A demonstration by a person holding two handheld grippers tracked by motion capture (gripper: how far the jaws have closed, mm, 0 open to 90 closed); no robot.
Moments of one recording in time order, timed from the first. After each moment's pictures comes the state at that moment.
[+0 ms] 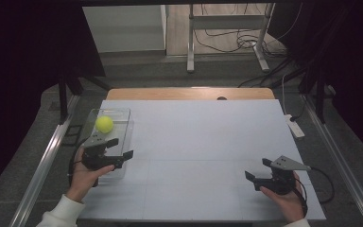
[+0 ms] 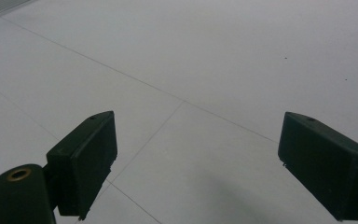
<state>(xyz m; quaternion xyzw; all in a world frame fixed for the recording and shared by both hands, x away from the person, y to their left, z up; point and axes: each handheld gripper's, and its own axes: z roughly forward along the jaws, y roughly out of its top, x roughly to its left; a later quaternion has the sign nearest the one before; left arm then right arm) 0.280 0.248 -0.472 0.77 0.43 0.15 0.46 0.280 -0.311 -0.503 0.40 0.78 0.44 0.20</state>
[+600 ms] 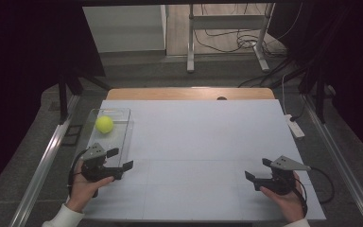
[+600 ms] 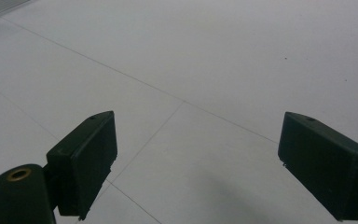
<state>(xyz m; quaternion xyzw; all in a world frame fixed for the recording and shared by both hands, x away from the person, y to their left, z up) 0.257 0.247 -0.490 0.77 0.42 0.14 0.46 0.280 -0.310 -0.502 0.39 0.78 0.44 0.20</state>
